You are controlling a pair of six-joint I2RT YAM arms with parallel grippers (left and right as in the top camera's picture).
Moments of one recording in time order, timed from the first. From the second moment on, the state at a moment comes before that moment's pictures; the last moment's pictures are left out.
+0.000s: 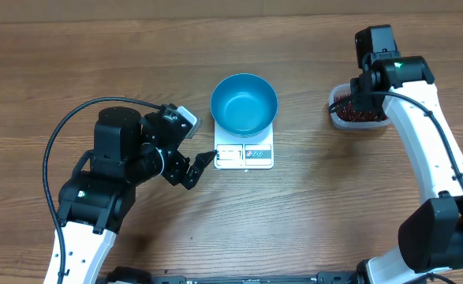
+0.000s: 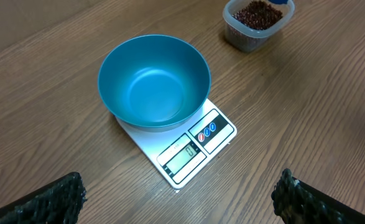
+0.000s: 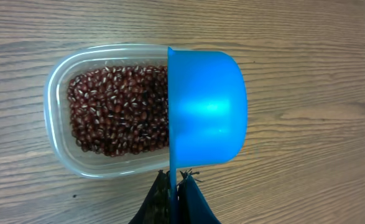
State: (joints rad) left arm -0.23 1.04 1.02 -0.71 0.45 0.30; right arm 0.09 1.73 1.56 -1.06 0.42 0.05
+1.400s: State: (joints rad) left arm -0.23 1.04 1.02 -0.71 0.45 0.30; right arm 0.09 1.81 1.56 -1.07 0.42 0.05
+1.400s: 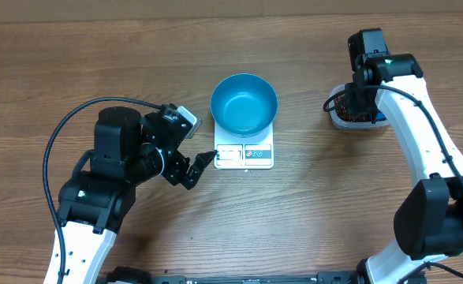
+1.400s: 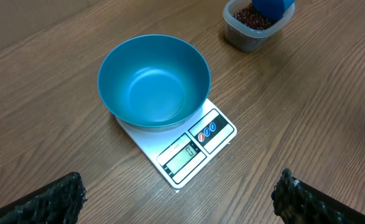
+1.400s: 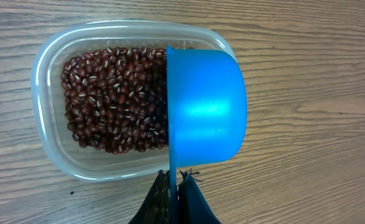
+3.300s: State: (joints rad) left arm -0.23 1.04 1.02 -0.71 0.45 0.30; right arm 0.09 1.85 1.56 -1.09 0.34 -0.01
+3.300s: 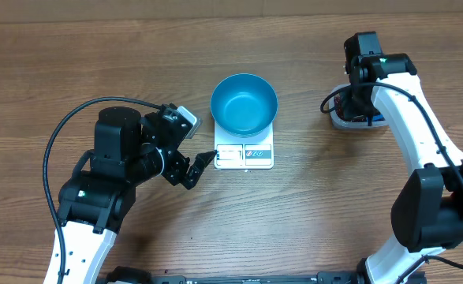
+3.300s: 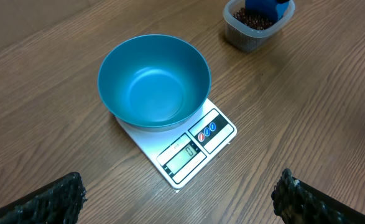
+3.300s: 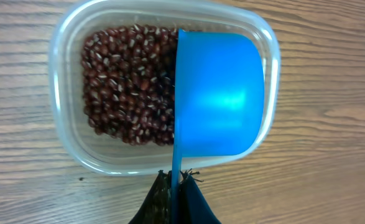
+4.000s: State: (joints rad) left arm -0.23 1.04 1.02 -0.71 0.45 0.30; right arm 0.09 1.86 1.56 -1.06 0.20 -0.01
